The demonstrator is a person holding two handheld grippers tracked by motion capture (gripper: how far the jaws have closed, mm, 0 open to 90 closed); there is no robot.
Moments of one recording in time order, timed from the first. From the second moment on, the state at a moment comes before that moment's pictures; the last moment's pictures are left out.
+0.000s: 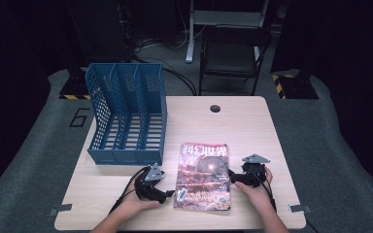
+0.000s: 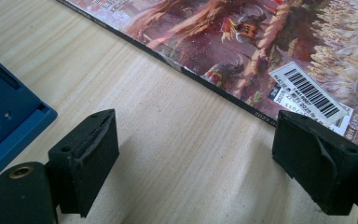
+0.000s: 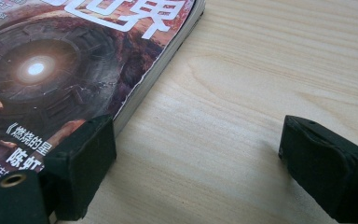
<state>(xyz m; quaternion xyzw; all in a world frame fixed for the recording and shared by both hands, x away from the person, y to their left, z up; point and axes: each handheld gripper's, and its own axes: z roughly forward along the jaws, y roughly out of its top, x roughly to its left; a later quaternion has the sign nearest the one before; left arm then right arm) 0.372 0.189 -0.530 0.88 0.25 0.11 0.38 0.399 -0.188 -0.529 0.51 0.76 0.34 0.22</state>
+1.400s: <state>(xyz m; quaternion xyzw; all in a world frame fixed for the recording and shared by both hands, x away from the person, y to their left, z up) 0.372 0.188 -0.530 0.87 0.28 0.11 0.39 0.395 -0.177 -0.509 0.55 0.74 0.36 0.15</state>
